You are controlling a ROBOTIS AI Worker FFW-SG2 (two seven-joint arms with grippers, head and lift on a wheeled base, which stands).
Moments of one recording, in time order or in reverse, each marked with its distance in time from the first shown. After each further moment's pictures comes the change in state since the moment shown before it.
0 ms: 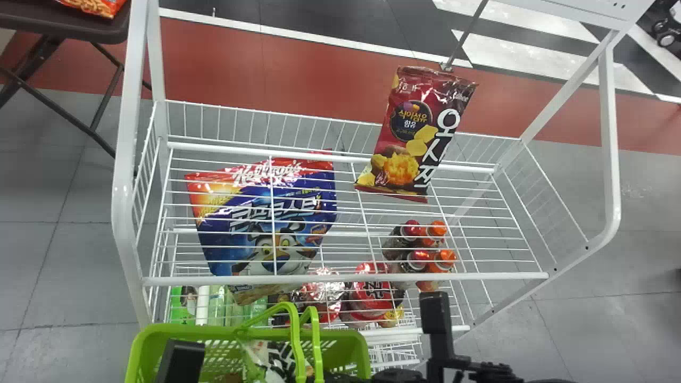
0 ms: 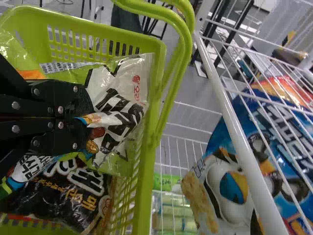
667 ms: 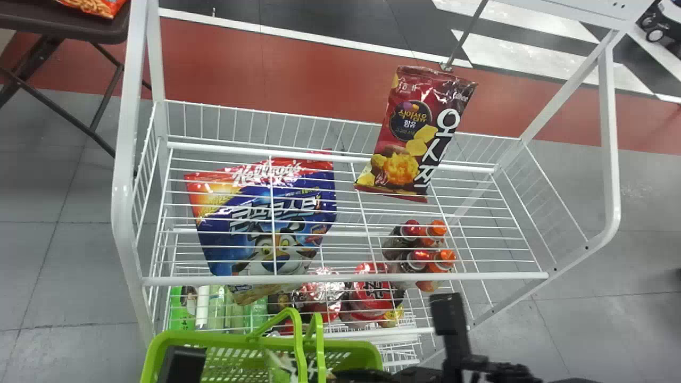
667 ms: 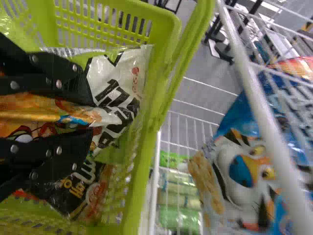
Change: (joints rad) left arm 0.009 0.001 -0.002 0.000 -0.003 -0.002 0.000; right arm 0.046 -0.031 -0.053 -0.071 0.083 0.003 -0.019
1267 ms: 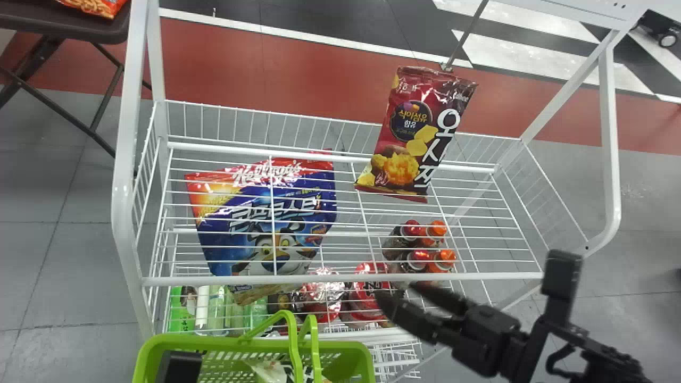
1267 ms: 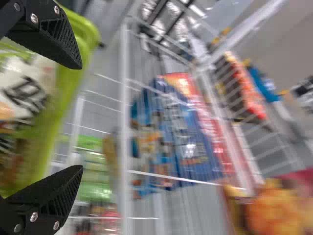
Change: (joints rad) left arm 0.021 -0.010 0.011 0.009 -0.005 -0.023 0.004; right arm 0.076 0.105 -0.246 -0.152 -0.141 -0.341 0.004
